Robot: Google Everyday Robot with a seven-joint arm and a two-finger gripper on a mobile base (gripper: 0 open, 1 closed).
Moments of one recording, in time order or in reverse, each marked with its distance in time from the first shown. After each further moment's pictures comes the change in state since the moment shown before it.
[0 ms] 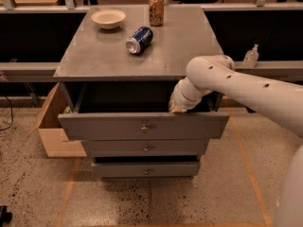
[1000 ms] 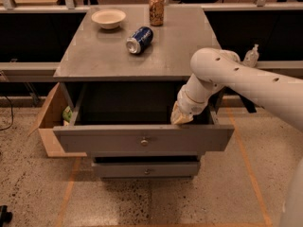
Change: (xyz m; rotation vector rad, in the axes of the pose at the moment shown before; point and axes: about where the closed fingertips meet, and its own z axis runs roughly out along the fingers) arm -0.005 0.065 -0.028 -0.268 -0.033 0.013
